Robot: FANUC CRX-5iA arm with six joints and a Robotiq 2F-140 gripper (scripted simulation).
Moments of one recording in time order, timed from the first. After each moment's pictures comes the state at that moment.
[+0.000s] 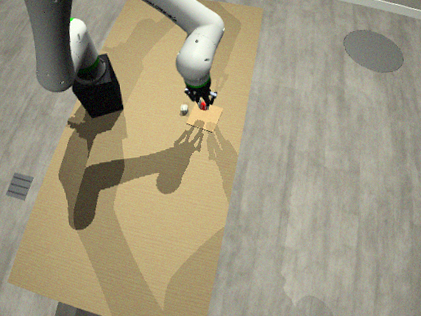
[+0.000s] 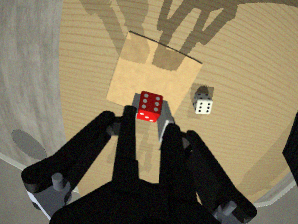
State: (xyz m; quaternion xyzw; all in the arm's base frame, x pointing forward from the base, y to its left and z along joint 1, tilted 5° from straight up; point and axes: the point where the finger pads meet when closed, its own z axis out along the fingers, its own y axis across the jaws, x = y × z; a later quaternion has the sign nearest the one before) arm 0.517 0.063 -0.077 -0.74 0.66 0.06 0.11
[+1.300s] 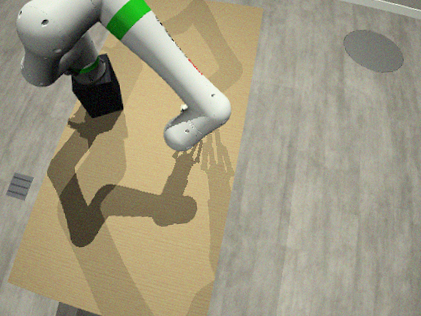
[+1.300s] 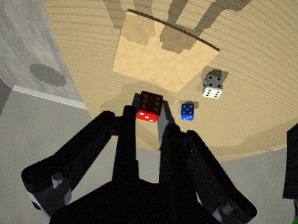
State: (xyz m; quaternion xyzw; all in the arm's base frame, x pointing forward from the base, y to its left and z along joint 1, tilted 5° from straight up) arm 0.520 0.048 -0.084 -0.69 0.60 0.27 0.29
